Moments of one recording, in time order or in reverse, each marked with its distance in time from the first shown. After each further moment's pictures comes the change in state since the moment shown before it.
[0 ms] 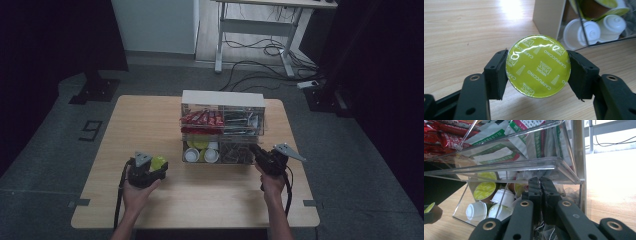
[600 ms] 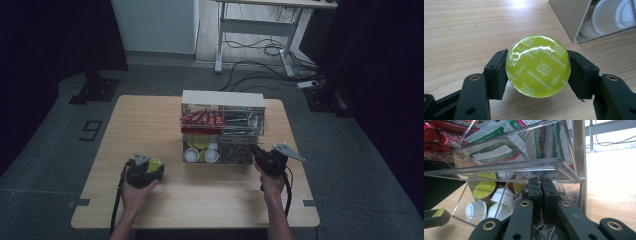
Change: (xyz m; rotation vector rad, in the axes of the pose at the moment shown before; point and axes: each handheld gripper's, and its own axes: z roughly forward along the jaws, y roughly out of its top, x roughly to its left) left arm 0.016 -0.014 0.021 0.081 0.046 -0.021; right arm 0.000 -0.001 0.001 0.007 -0.002 0.000
